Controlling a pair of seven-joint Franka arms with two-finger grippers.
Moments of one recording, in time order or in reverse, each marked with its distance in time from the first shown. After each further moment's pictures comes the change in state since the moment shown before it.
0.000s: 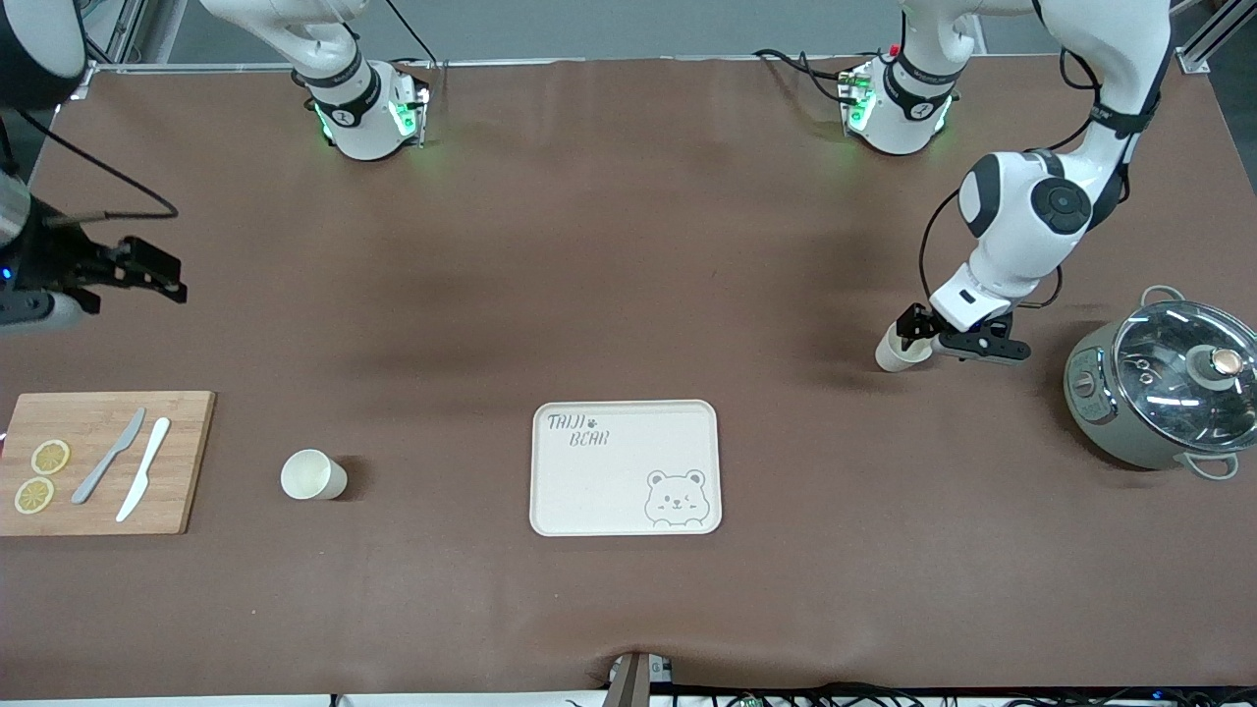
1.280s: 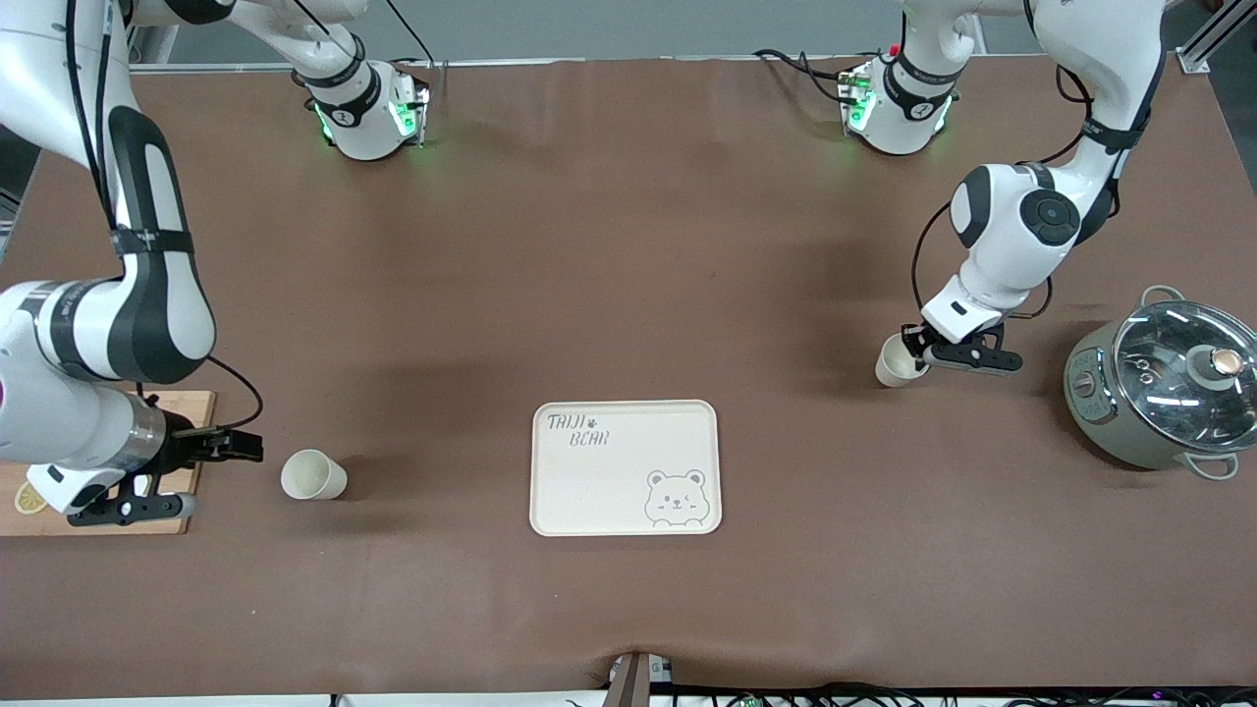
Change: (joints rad) left arm -0.004 0.015 -0.028 0.053 0.000 0.004 -0.058; right arm -0.030 0.461 -0.010 0.116 0.025 0.355 0.001
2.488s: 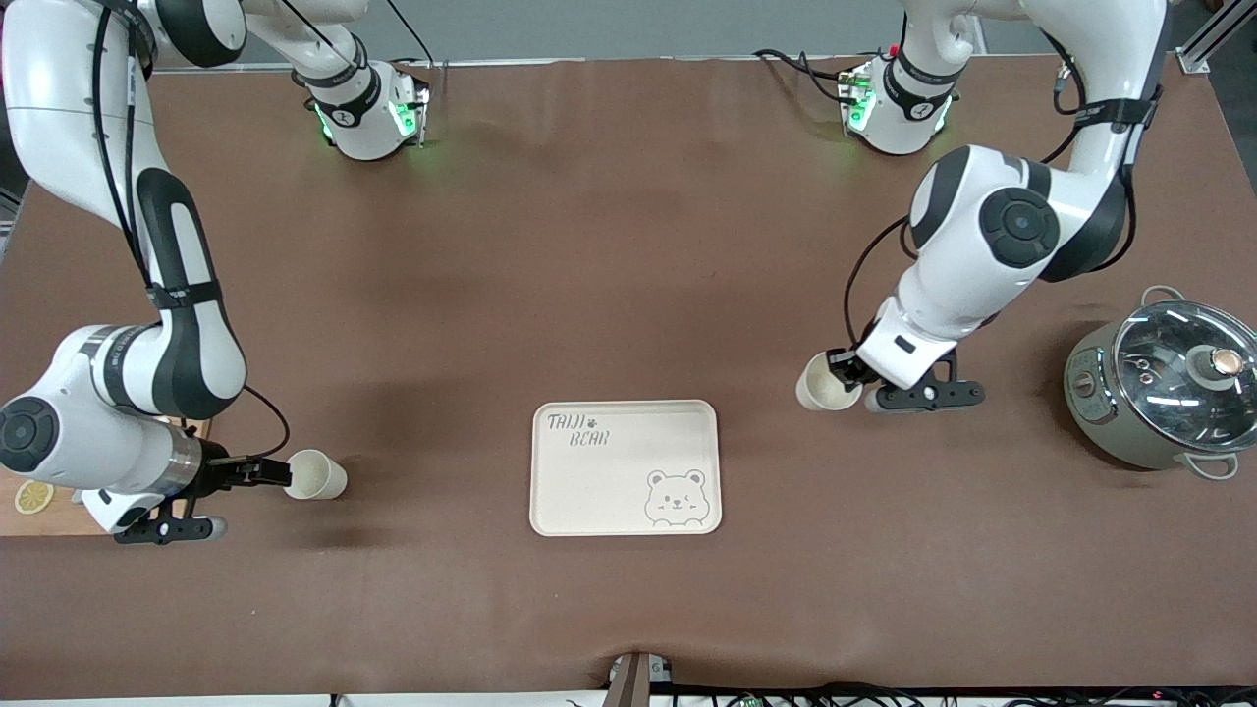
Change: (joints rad) left arm -0.170 0.093 -0.097 0.652 0.000 -0.633 -0.546; right arm -0.009 0.125 0.003 0.003 0.045 0.145 -0.002
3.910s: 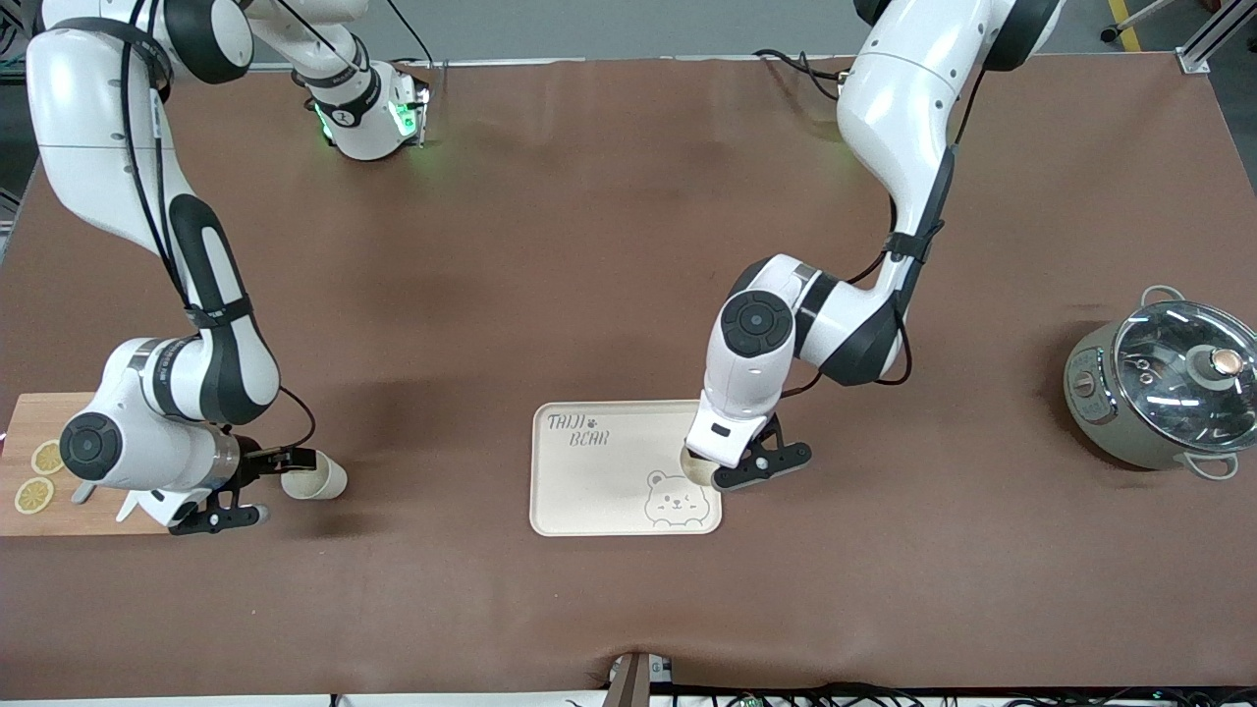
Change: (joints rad) left arm -0.358 0.507 0.201 0.512 0.136 0.026 -0.472; right arm 0.004 0.046 0.002 -0.059 -0.027 0.028 -0.064
